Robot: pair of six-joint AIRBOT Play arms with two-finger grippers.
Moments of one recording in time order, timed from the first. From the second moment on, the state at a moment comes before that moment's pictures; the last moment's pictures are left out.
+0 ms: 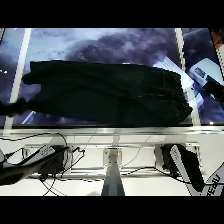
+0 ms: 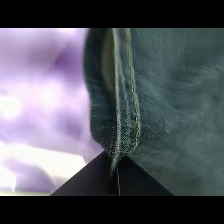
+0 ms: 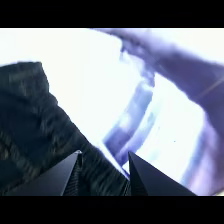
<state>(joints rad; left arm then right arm) 0.87 -1.17 0.87 0.99 -1.24 -0.91 -0.50 -0.75 0.78 -1.55 0.87 1.66</state>
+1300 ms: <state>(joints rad) 0.90 -1.16 1.07 1.60 -1.17 -1.25 -0.50 -1.26 0.84 -1.19 0.80 1.34</state>
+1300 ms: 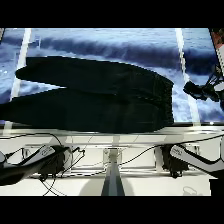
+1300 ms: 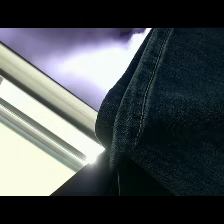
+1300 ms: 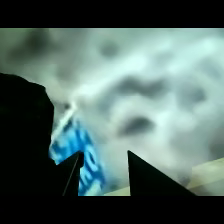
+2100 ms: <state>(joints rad) 0.90 -1.17 1.09 1.56 -1.16 -1.26 -0.47 -1.65 1.03 -0.80 1.04 1.06</state>
